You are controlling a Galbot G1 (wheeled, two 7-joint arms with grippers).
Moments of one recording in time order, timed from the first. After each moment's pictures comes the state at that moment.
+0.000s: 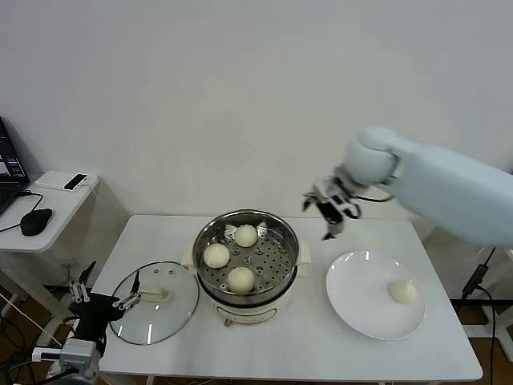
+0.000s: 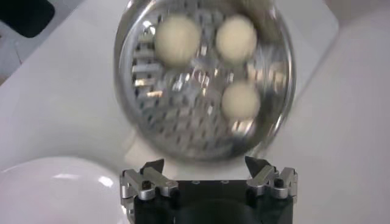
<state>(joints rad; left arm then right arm) 1.70 -1.20 -0.75 -2.32 0.04 0.31 -0.06 0.44 0.74 -0.99 1.56 0.01 -0.24 -1.21</state>
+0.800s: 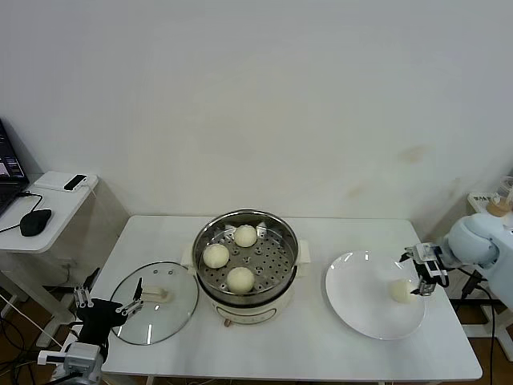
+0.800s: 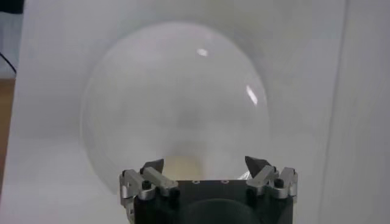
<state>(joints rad) 1.72 -1.20 -0.73 -2.30 0.05 0.31 -0.06 -0.39 0.43 -0.30 1.50 -0.30 -0.19 -1.14</state>
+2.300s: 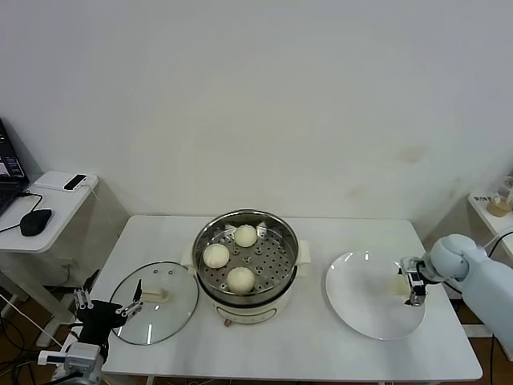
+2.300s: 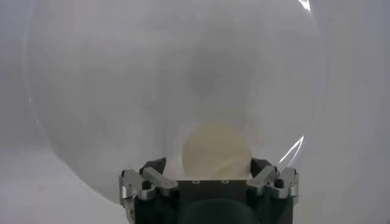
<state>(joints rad) 1.72 -1.20 -0.73 -2.30 0.05 0.32 -0.06 -0.44 0.60 -0.28 1.28 -0.40 -0.21 -1.08</state>
